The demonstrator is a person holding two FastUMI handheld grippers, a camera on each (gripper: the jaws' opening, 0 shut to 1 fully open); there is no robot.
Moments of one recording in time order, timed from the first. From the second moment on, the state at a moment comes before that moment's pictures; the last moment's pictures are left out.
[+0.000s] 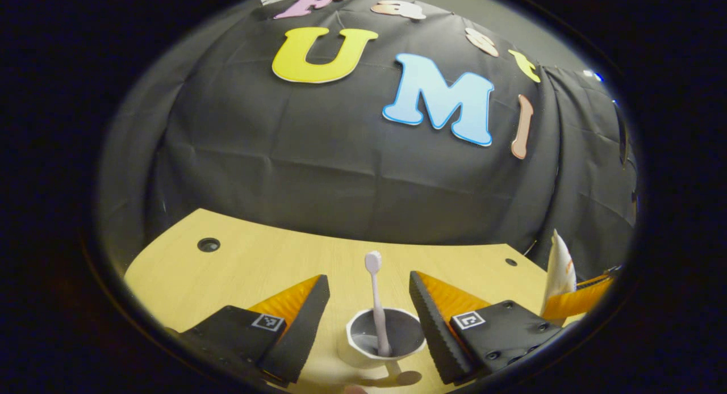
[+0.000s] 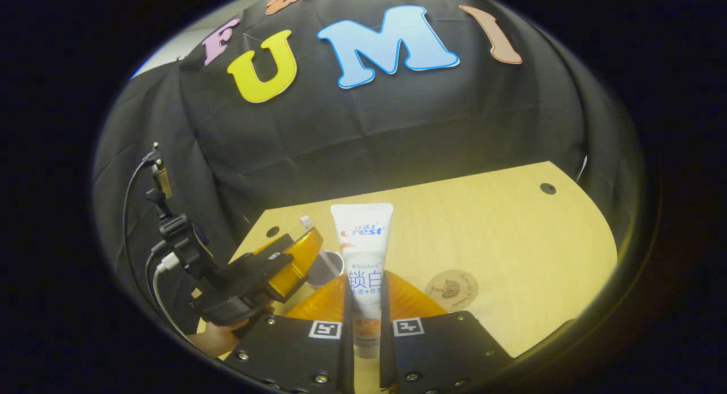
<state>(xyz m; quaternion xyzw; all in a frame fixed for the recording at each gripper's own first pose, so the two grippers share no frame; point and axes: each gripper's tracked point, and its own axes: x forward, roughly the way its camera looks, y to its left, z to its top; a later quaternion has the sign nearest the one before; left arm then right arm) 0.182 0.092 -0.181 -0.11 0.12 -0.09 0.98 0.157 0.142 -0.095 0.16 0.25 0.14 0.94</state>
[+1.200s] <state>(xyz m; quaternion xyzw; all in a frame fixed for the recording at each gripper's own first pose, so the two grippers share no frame) 0.075 0.174 -0.174 -0.13 0.13 -0.01 0.98 0.257 0.249 -0.067 0.12 0.11 0.21 0.97</state>
